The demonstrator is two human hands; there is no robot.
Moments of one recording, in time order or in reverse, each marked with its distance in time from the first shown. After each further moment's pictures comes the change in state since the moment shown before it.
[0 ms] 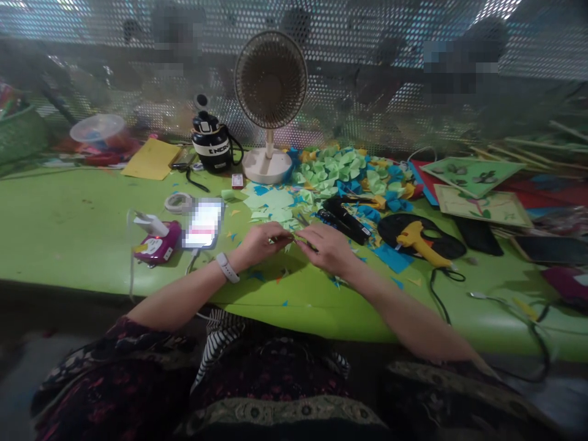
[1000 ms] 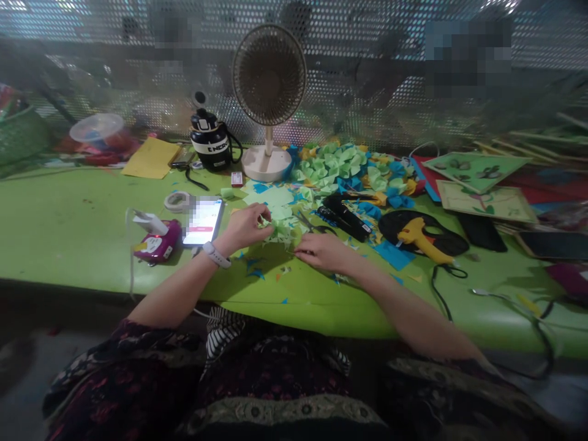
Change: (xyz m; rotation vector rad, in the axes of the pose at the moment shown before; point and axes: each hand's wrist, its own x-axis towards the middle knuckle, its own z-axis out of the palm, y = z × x) left_hand 0.013 -0.005 -0.038 0.315 -0.095 -0.373; right_hand -0.003 0.005 -0.001 0.220 -0.426 0.032
